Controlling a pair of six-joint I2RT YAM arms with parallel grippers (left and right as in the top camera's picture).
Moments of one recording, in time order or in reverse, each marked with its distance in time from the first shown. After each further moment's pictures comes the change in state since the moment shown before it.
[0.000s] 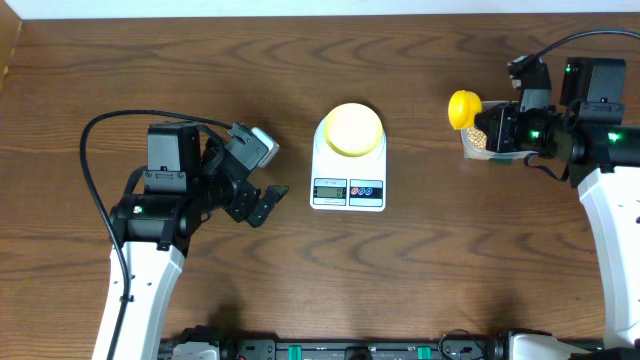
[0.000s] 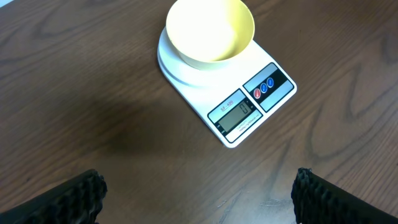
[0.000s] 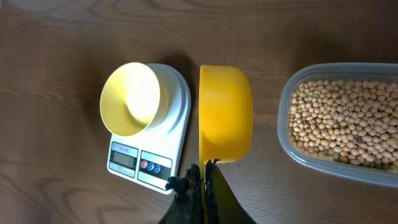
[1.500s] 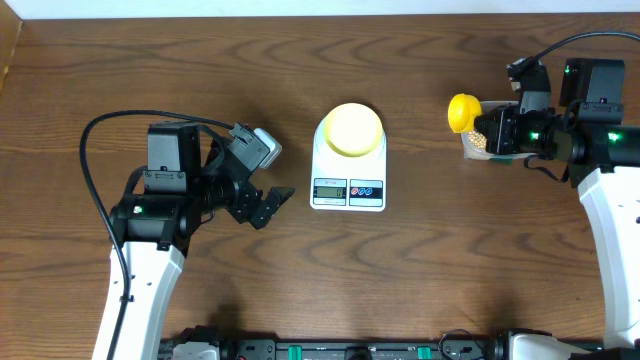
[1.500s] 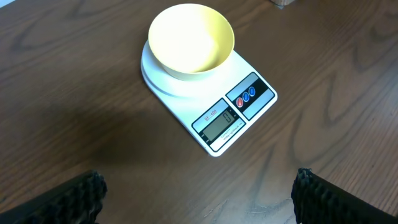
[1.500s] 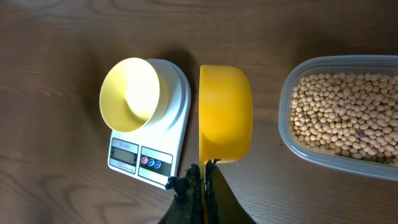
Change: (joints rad) left arm 0.000 0.000 0.000 0.002 0.073 0.000; right arm 0.000 0.000 0.000 -0.017 0.000 0.000
